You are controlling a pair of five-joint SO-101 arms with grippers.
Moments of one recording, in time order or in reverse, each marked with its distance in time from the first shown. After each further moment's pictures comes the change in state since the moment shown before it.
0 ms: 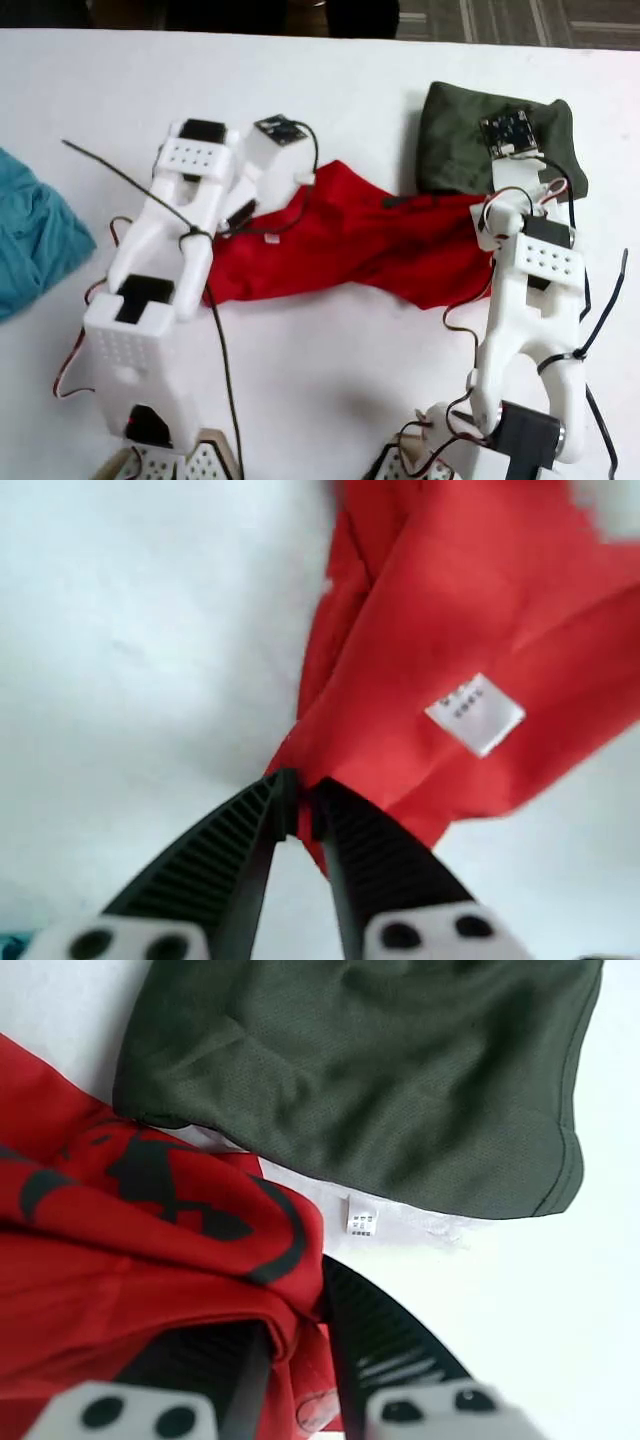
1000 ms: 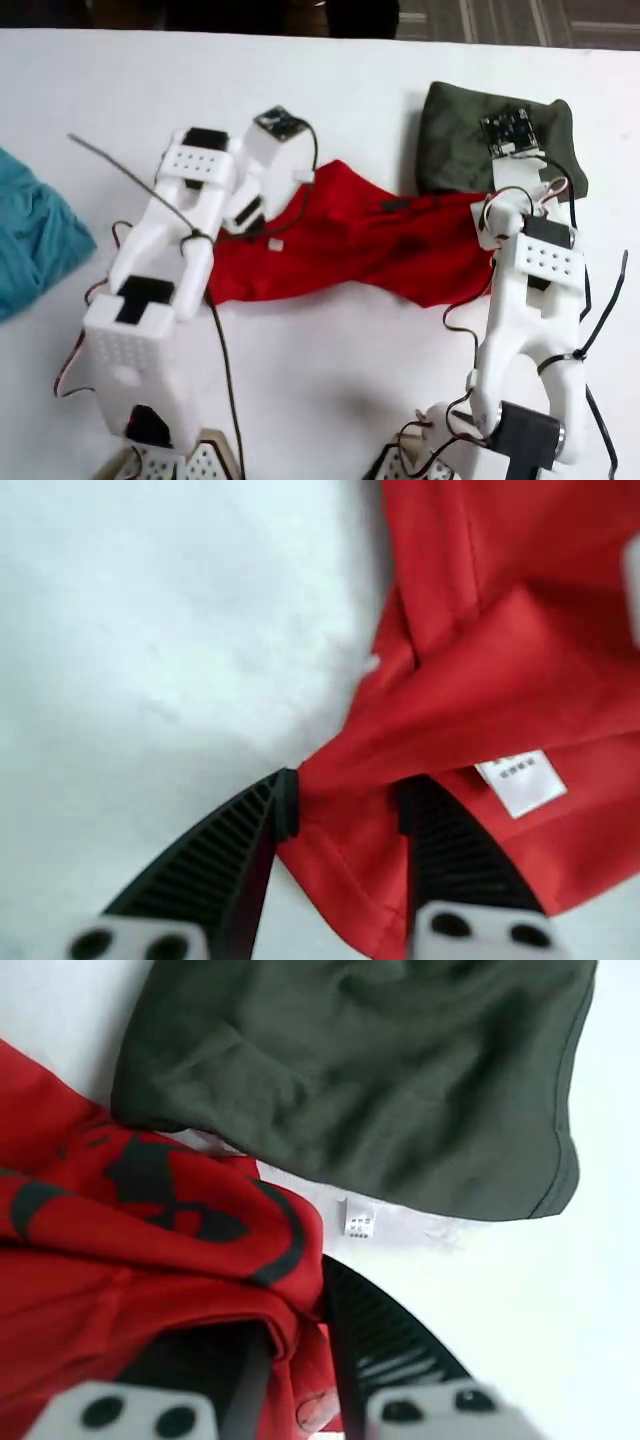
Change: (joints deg) left arm 0.4 1.2 5.5 -14.4 3.3; right arm 0.0 -0.2 0.0 -0.2 0.0
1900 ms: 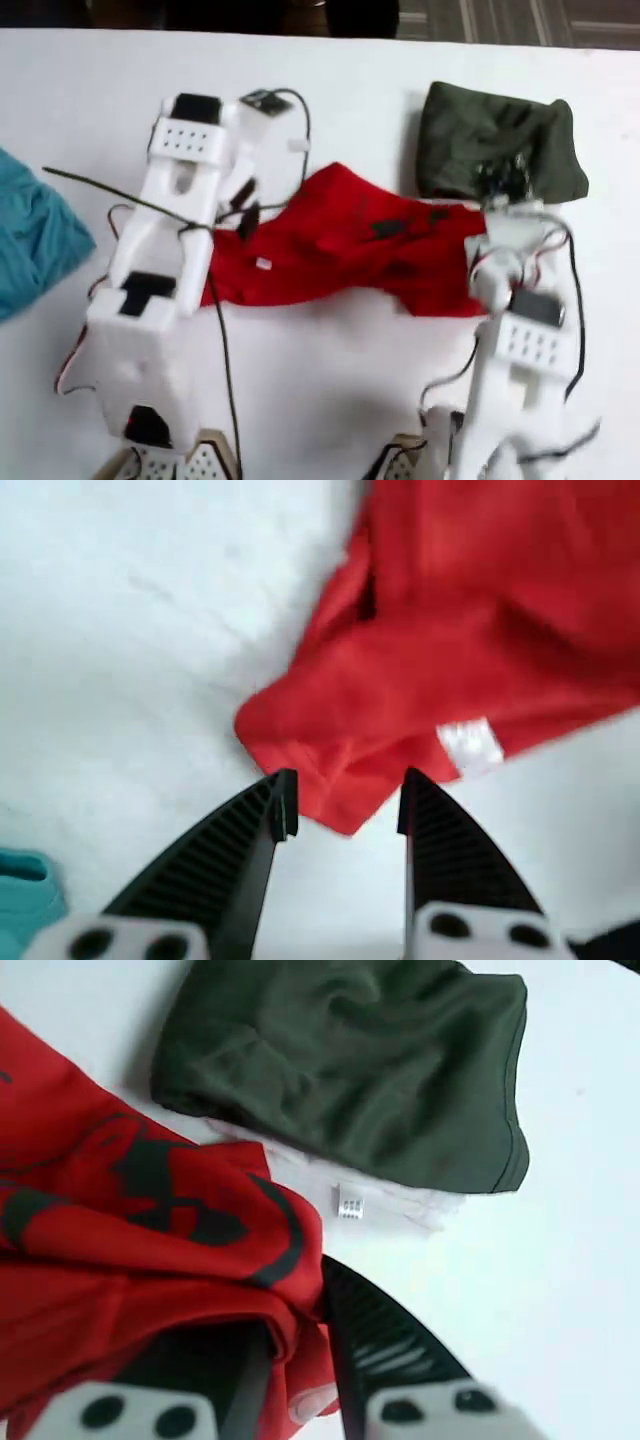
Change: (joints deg) left arm -0.4 -1.8 -14.6 25.6 4.9; right arm 0.0 -23.4 16.8 -2.1 0.0
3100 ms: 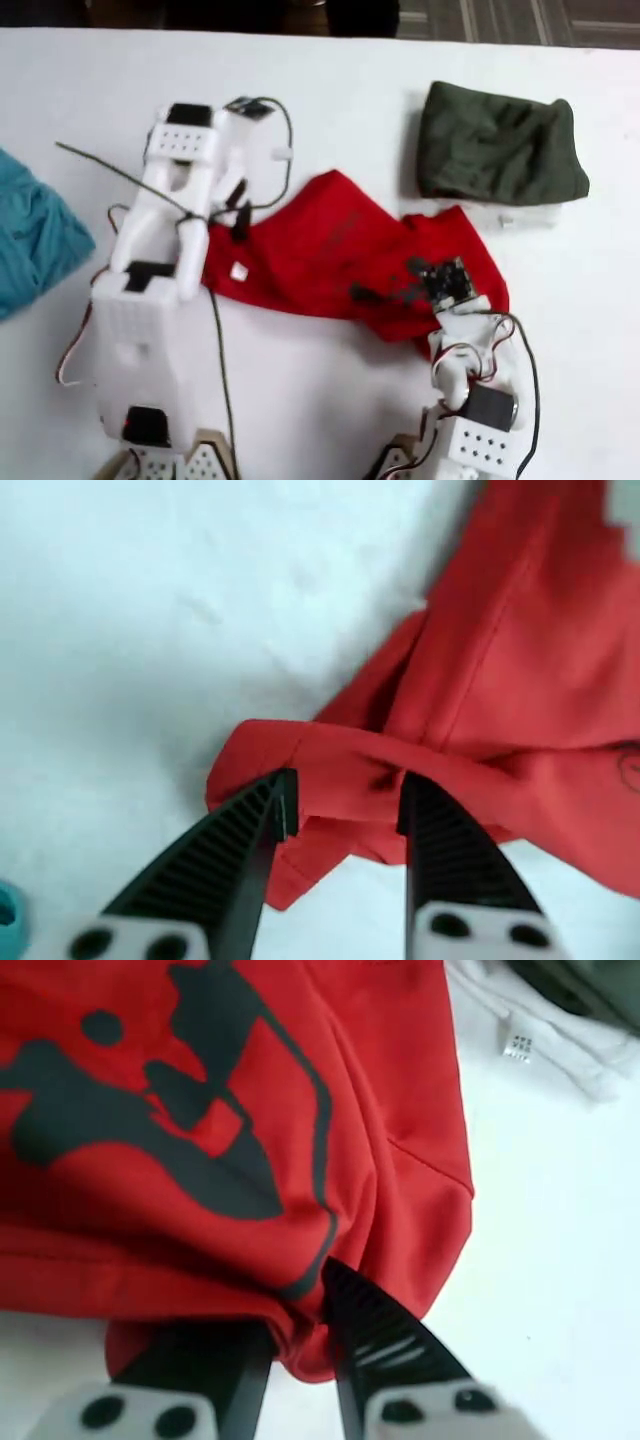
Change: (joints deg) left arm -3.2 13.9 -7.5 -6.0 7.6; right arm -0.4 -55.6 44.7 16.7 8.9
